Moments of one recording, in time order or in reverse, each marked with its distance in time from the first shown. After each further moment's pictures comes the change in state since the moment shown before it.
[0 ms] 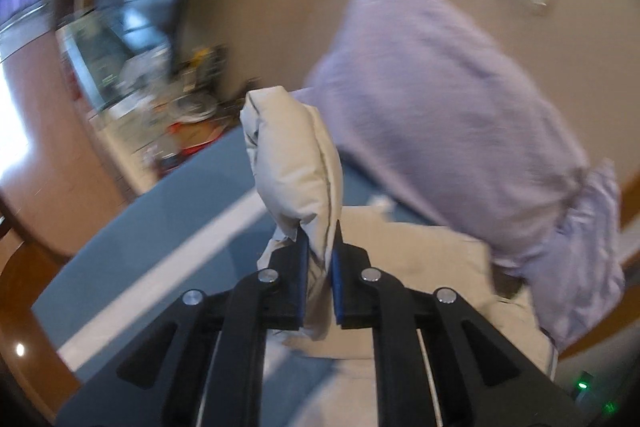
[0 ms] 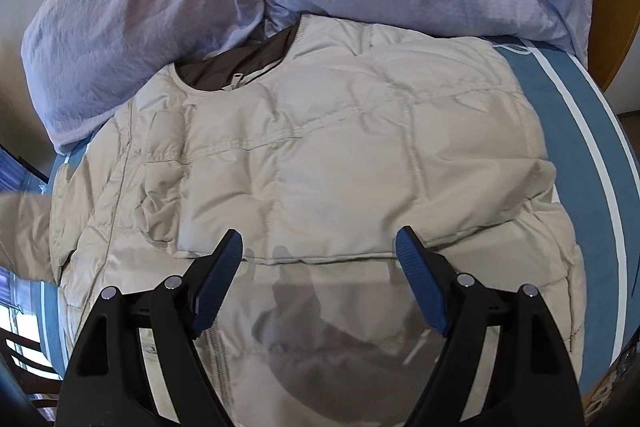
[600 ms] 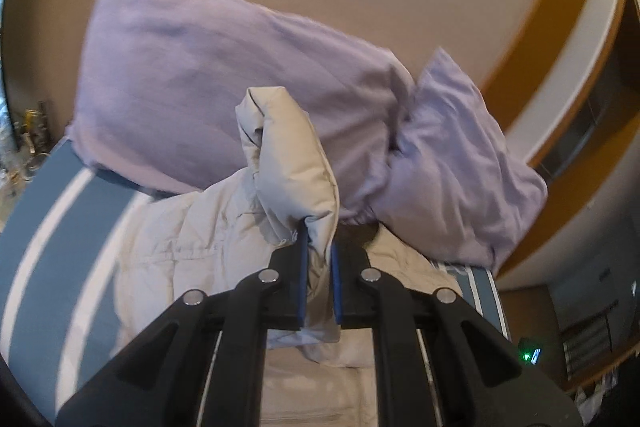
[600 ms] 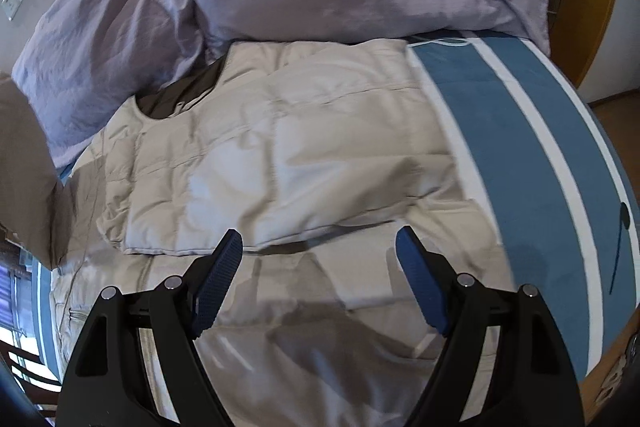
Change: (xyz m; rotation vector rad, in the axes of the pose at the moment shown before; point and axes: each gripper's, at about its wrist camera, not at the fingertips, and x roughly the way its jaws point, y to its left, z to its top) left arm 0.003 -0.252 -0.066 0.343 0.086 -0.364; right arm -0.028 -0.084 0.000 0.079 -0.056 -0.031
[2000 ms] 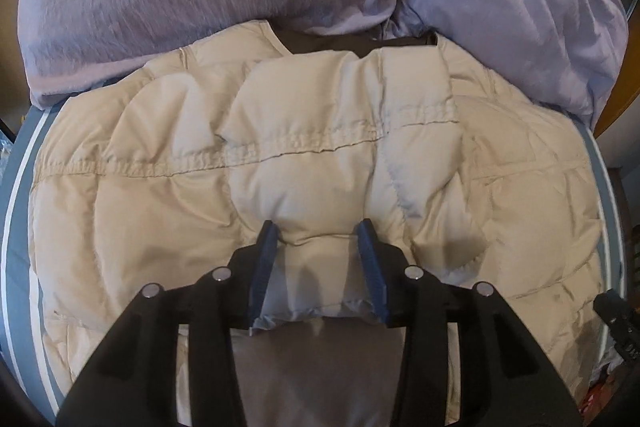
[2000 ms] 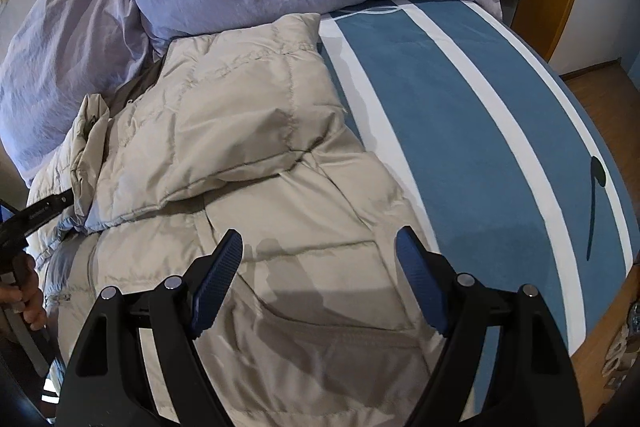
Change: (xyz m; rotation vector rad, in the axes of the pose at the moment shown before) left arm 0.156 -0.017 -0.128 0.221 0.383 0.258; right arm -0.005 -0.061 -0.031 0.059 0.028 -0.059
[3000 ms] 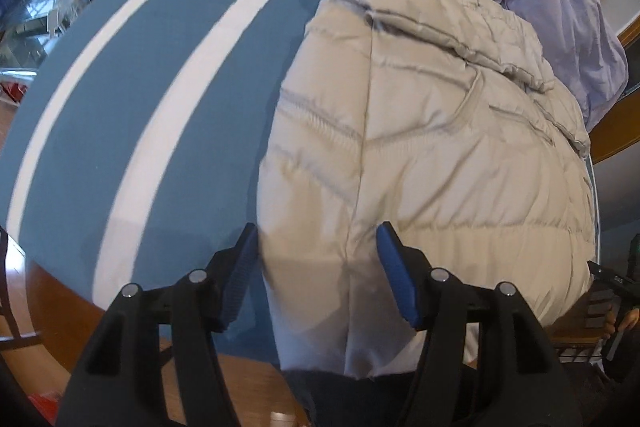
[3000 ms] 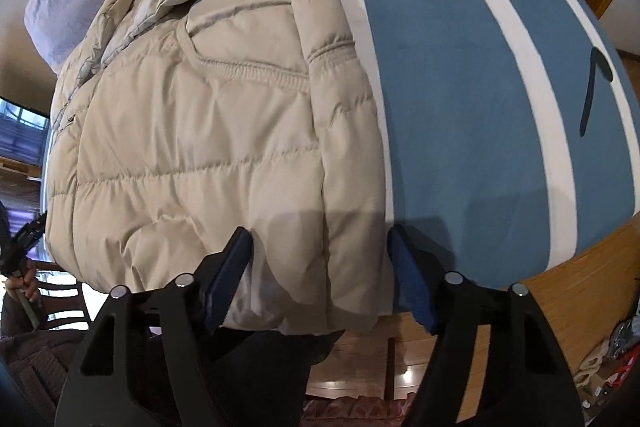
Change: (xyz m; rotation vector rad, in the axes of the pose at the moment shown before) left arm -0.113 0.216 -0.220 -0.262 0.114 -0.064; right arm -0.017 -0.069 -0.085 -0.122 0.328 0.168
